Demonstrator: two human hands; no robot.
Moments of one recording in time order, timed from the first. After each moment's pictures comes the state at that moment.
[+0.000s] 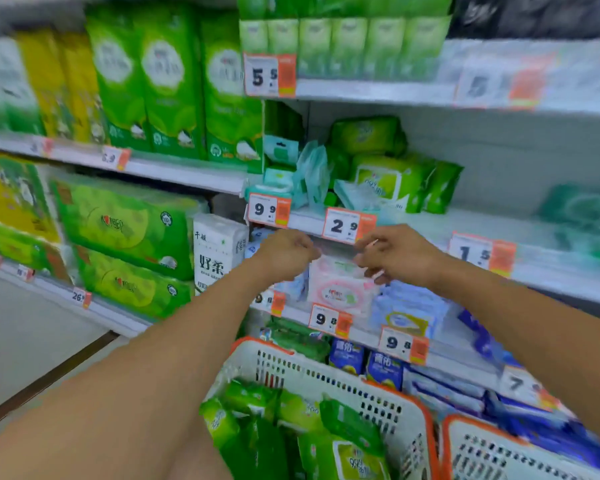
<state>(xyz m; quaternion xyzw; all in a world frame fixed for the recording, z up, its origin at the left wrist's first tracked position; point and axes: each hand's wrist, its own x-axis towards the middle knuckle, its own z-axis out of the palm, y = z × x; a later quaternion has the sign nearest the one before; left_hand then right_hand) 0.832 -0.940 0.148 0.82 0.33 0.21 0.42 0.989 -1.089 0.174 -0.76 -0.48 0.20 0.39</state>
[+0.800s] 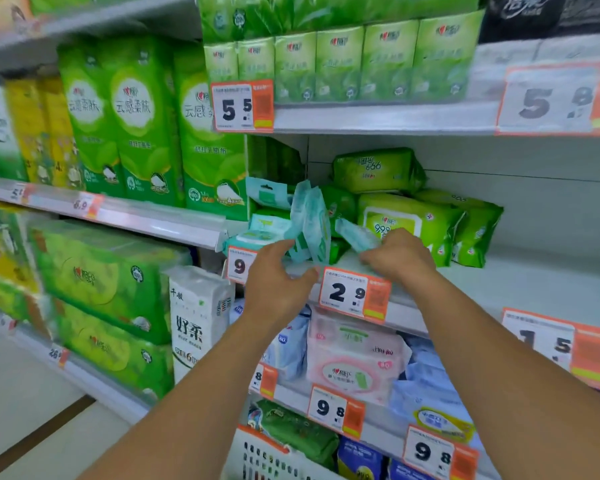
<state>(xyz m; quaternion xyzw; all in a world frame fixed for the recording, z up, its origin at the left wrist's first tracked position) 0.918 -0.875 0.147 0.75 0.34 0.46 0.33 1.103 -0.939 0.192 -0.89 -0.32 0.02 0.33</state>
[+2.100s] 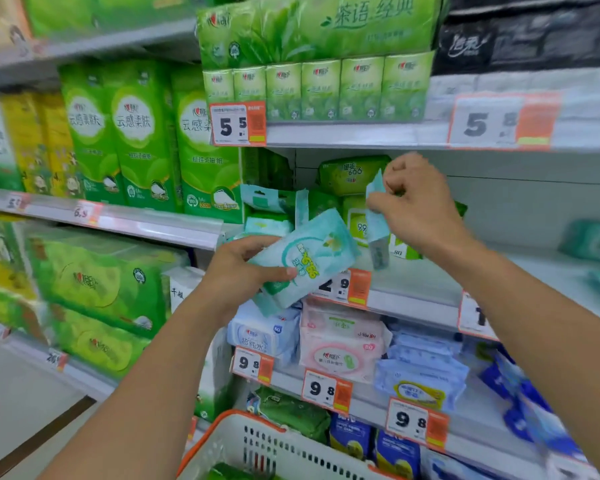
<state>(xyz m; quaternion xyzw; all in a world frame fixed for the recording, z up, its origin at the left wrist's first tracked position) 0.850 -0.901 0.192 0.67 0.24 0.40 0.58 1.052 -1.028 0.268 -0.69 -0.51 -0.20 0.47</state>
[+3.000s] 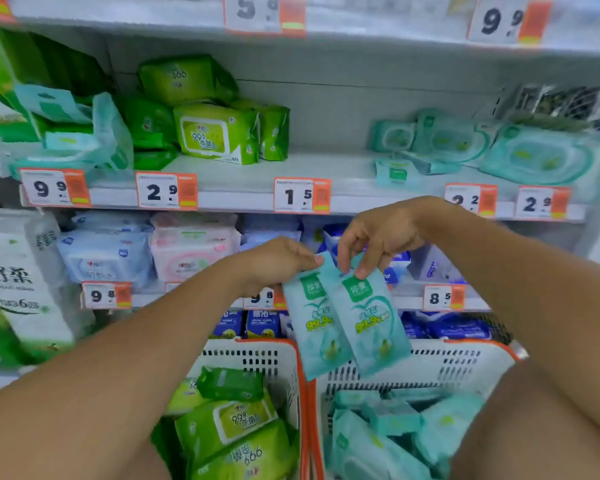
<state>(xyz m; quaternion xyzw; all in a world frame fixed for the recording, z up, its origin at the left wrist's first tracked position) 0.989 -1.110 0.113 0.82 0.13 -0.03 0.56 1.127 -1.269 0.171 -0.81 -0.40 0.40 0.15</state>
